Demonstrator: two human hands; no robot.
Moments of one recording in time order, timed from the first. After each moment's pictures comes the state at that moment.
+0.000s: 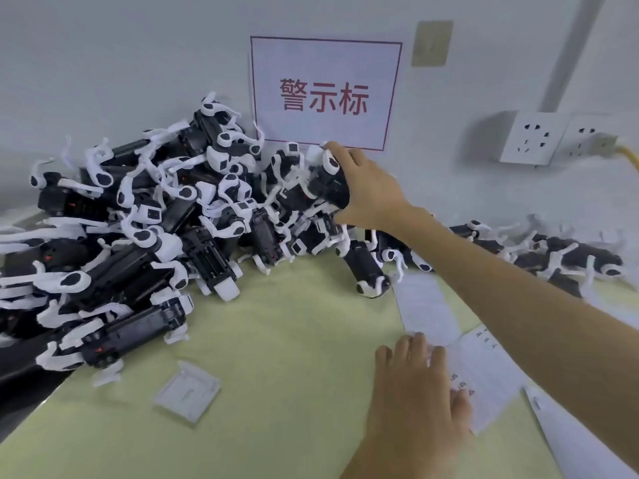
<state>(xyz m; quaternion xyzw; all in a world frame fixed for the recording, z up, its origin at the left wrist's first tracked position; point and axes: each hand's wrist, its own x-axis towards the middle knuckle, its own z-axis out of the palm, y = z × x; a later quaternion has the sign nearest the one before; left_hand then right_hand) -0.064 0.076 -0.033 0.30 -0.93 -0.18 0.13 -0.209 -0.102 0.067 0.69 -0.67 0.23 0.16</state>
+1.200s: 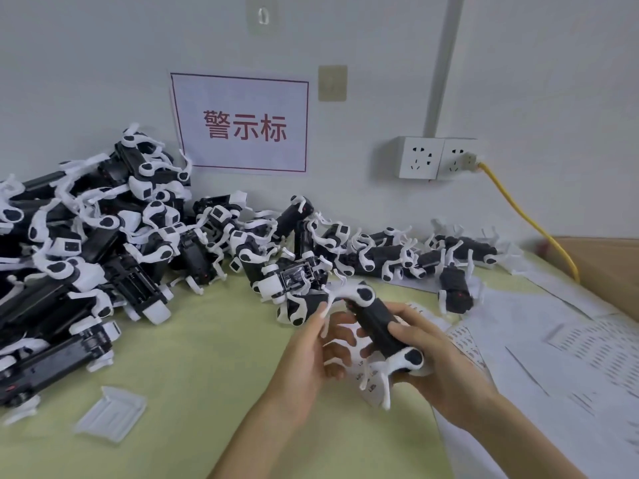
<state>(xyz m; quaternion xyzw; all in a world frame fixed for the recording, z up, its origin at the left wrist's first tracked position) -0.071 0.060 -0.036 0.21 -0.48 -0.81 0.27 -0.212 0.185 -0.016 0.36 -0.50 0.64 -0.46</state>
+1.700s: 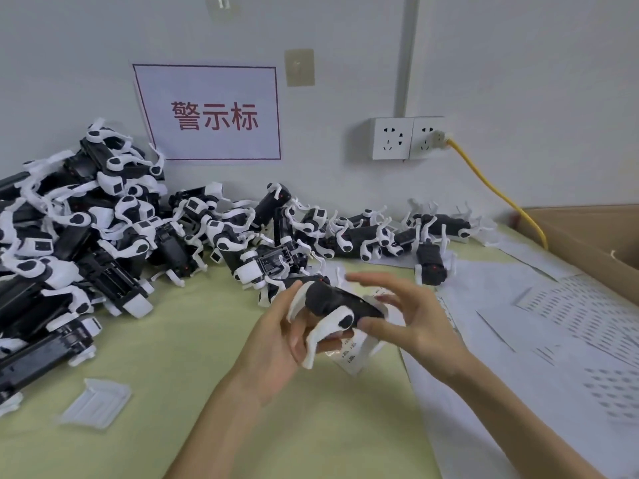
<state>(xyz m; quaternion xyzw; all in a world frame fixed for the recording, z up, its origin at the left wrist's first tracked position) -0.056 0.065 -0.022 0.17 -0.49 -0.82 0.25 -0.214 0.199 -0.012 0.54 -0.59 0.58 -0.17</state>
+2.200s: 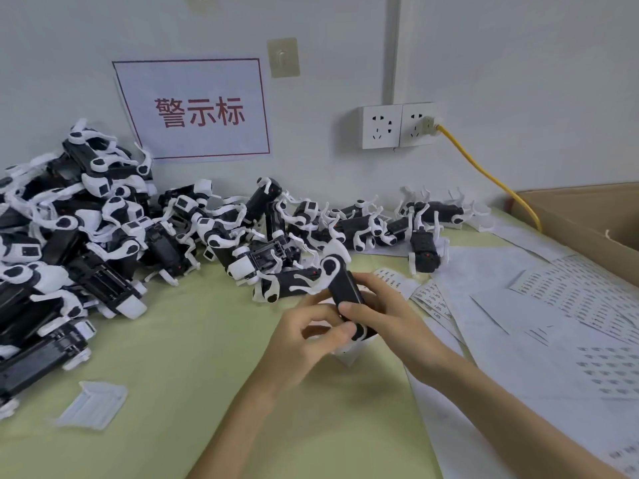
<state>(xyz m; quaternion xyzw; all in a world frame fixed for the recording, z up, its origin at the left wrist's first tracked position) -0.067 0.080 -0.038 0.12 -0.76 -0.58 0.27 -0.202 0.188 -0.032 0.41 -0.58 0.61 -0.34</state>
